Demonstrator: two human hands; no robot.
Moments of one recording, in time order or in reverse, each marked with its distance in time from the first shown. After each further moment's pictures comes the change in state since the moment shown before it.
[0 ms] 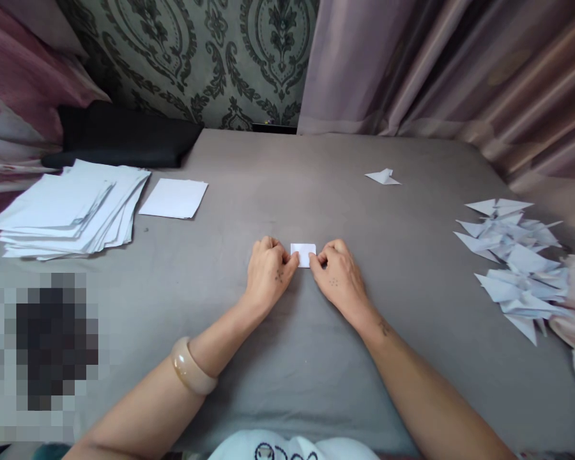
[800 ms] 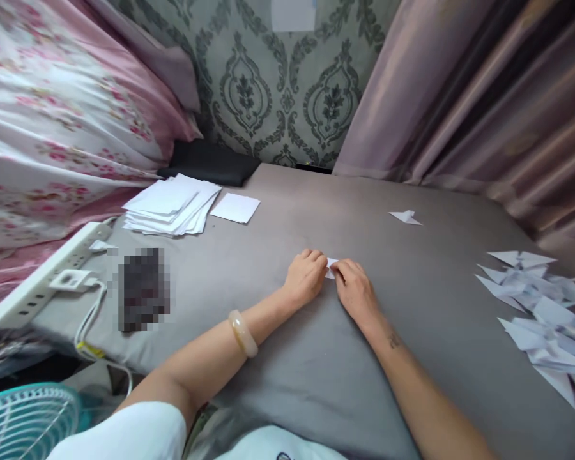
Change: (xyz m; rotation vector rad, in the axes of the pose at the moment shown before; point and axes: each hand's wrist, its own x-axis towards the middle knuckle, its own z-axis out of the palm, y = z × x) left_hand -0.006 0.001 -0.001 0.187 -0.068 0.340; right_hand -0.004 0.012 0.009 0.057 0.084 -0.474
